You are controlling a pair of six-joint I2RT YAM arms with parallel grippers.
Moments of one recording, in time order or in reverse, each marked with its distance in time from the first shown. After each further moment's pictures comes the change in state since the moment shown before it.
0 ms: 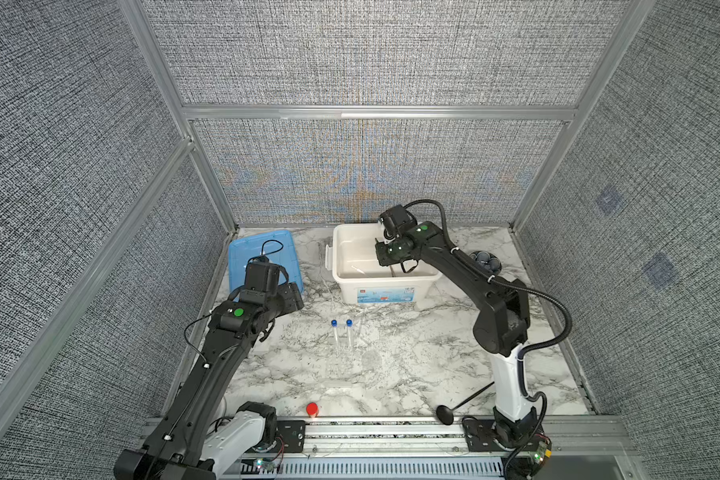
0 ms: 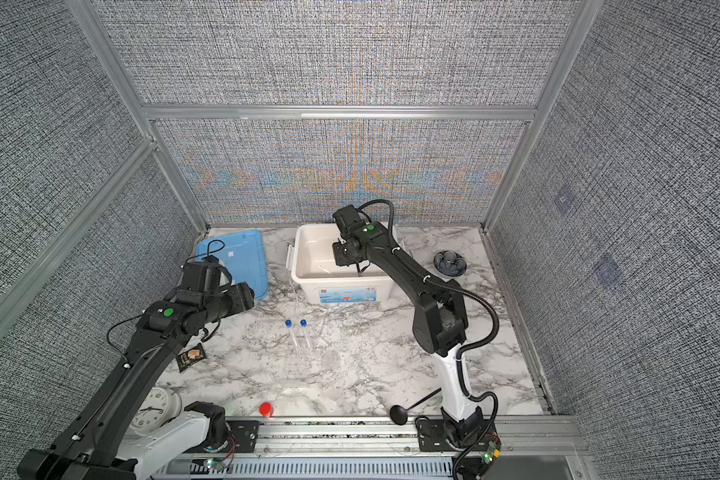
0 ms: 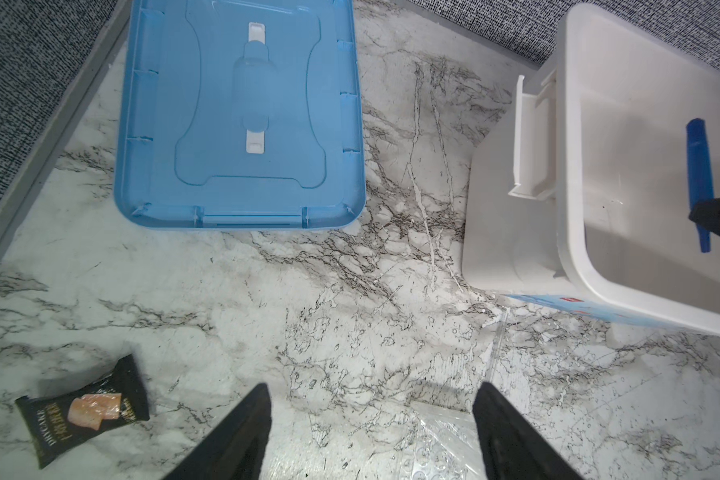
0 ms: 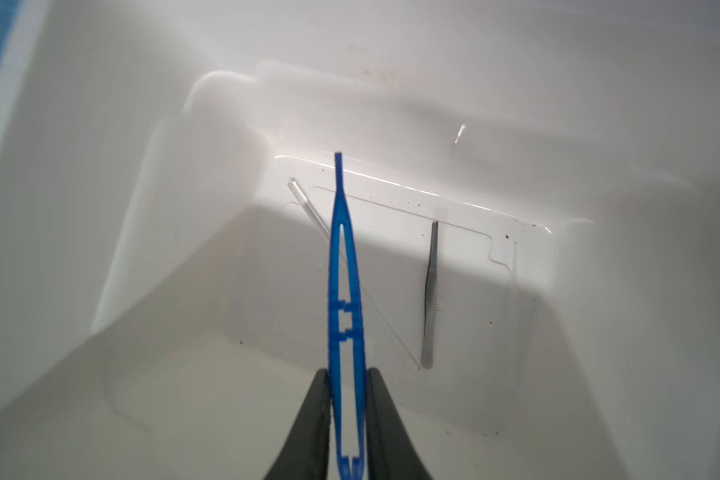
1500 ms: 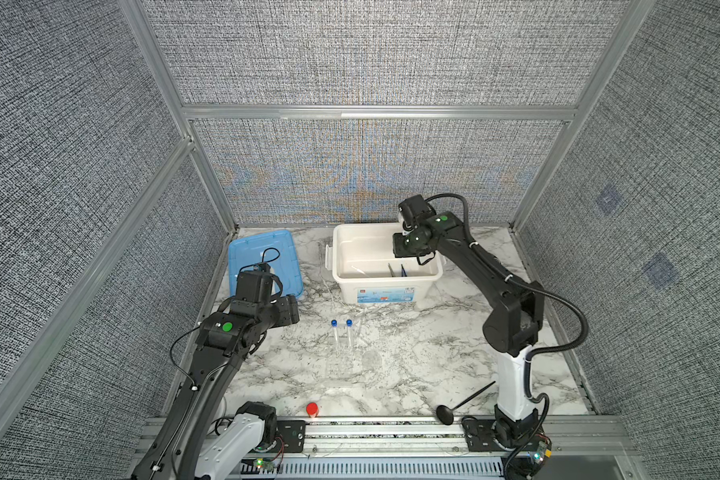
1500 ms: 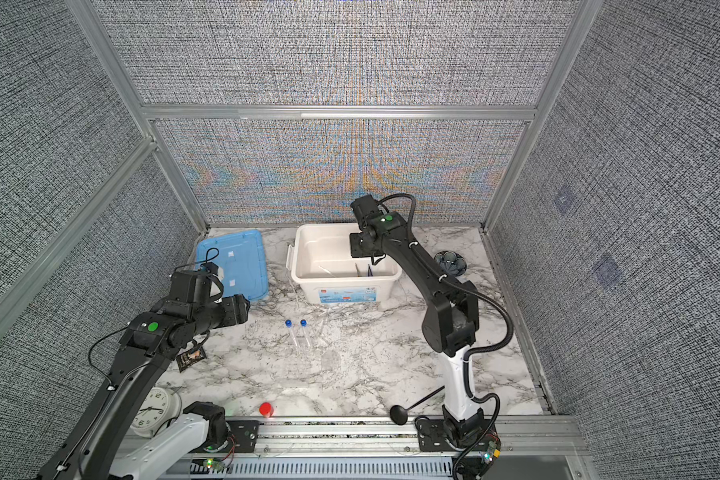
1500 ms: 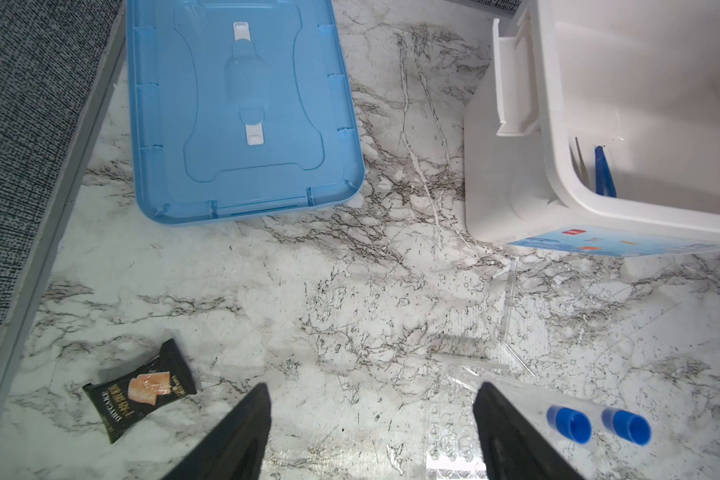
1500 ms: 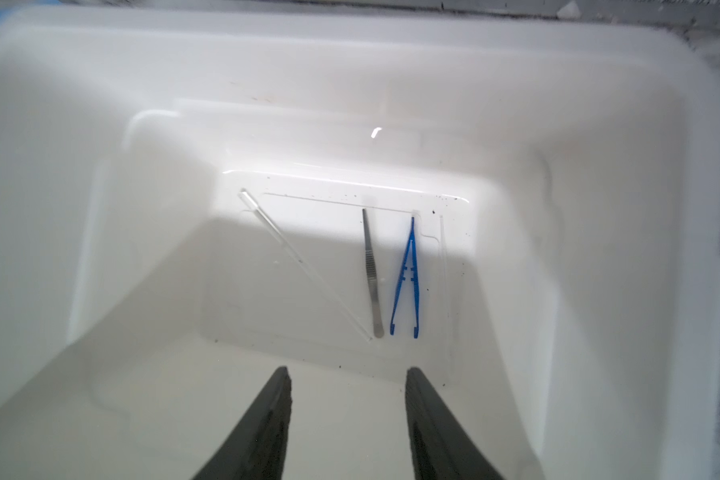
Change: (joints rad) left arm 0.001 -0.093 0.006 -0.116 0.029 0.146; right arm -0.064 -0.133 -0.022 -0.072 -0.014 0.018
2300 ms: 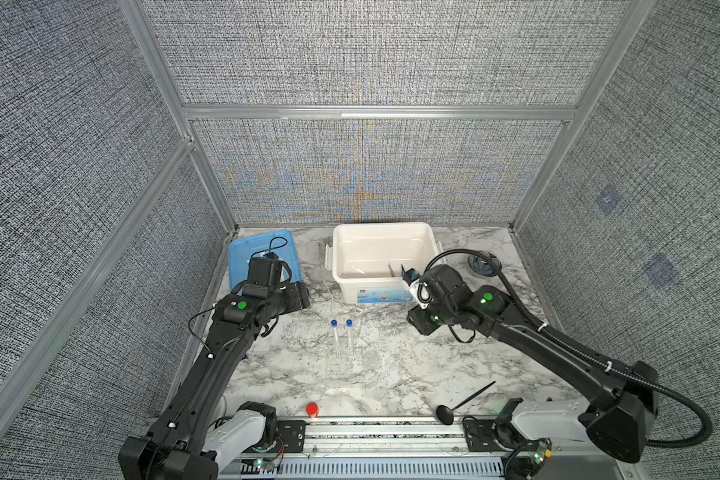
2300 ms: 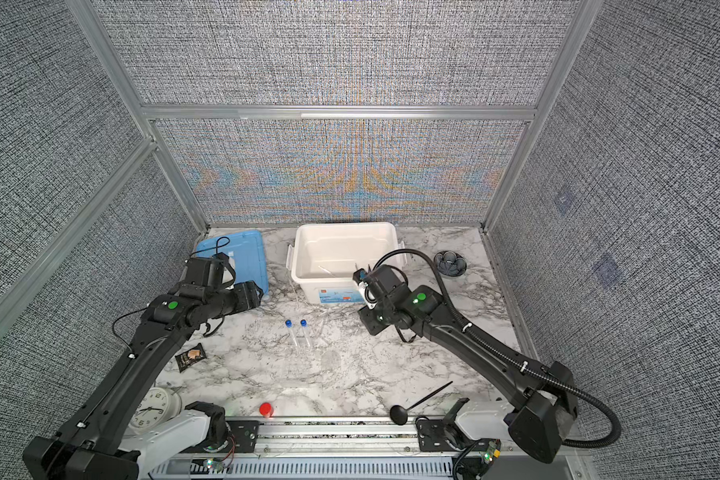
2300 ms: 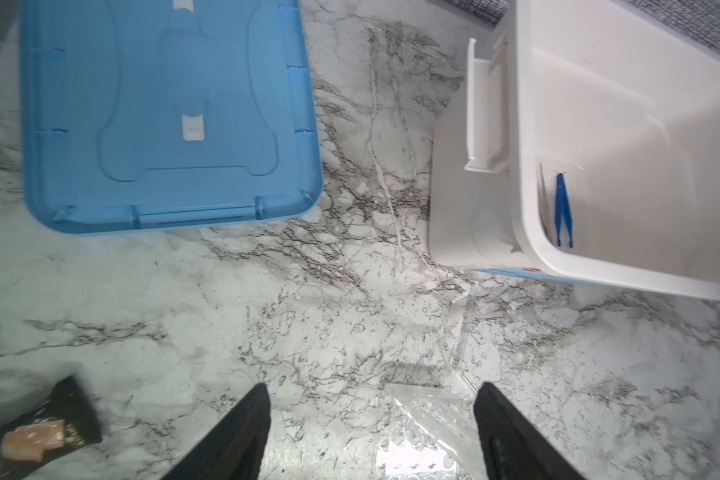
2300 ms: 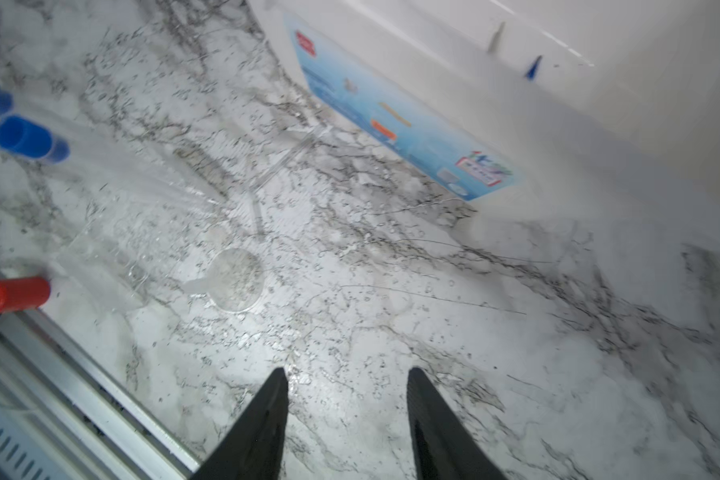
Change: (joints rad) left arm 0.000 0.143 0.023 0.110 0.056 -0.105; right arm 0.277 -0.716 -0.914 0.174 -0.029 -0.211
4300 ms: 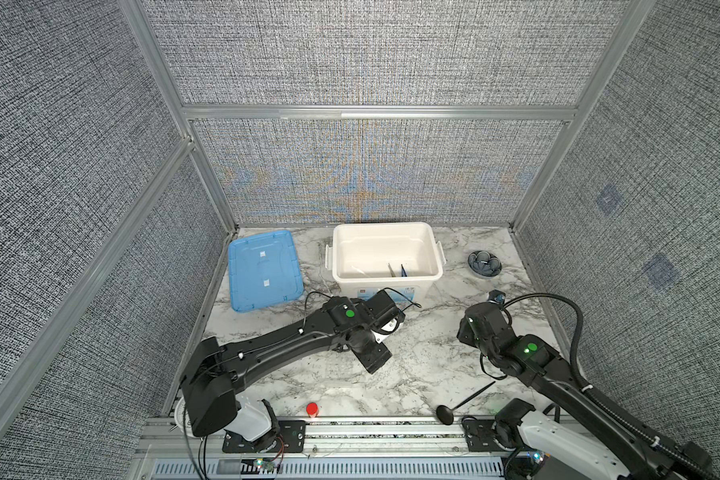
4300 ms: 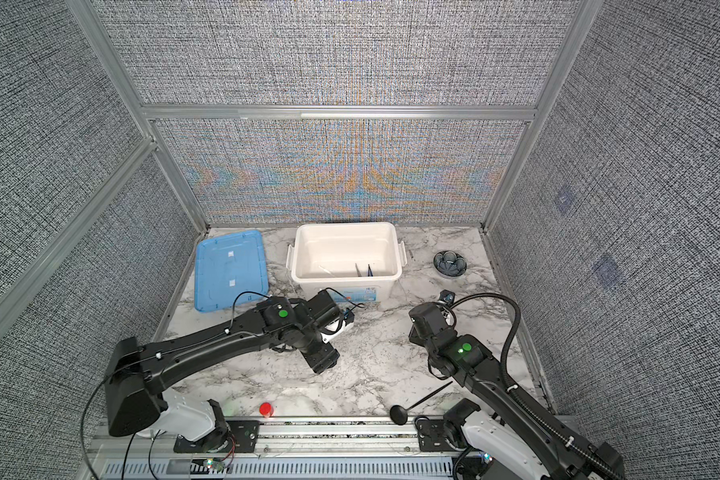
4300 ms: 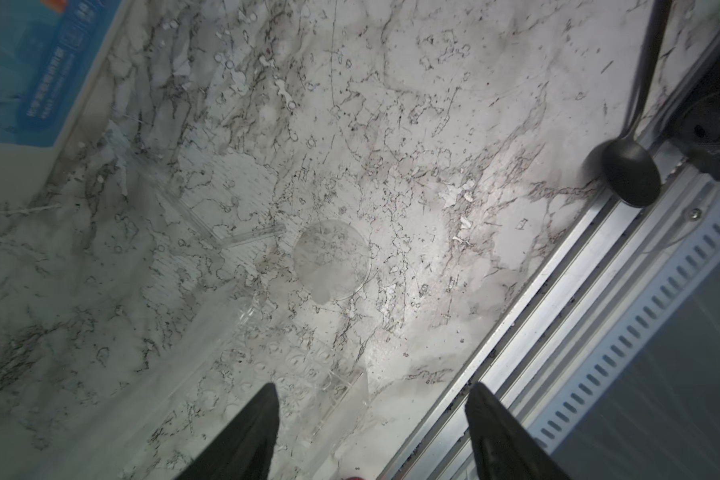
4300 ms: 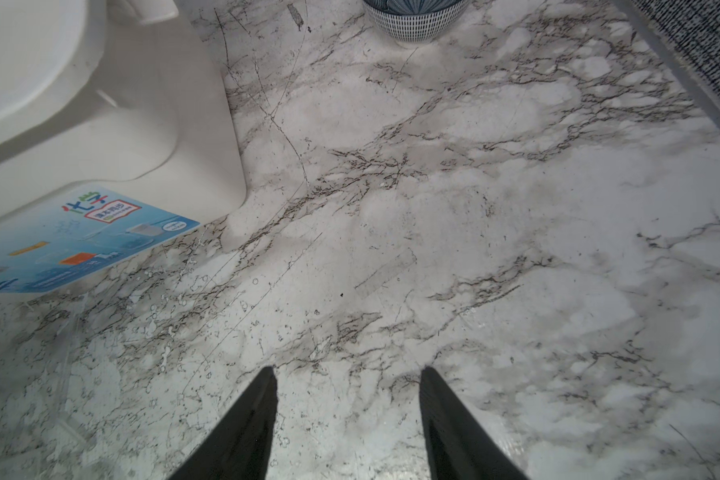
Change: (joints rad) left arm -0.793 0.454 0.203 -0.168 0.072 0.359; right arm -0.212 -0.469 -0.498 0.116 0.410 0.693
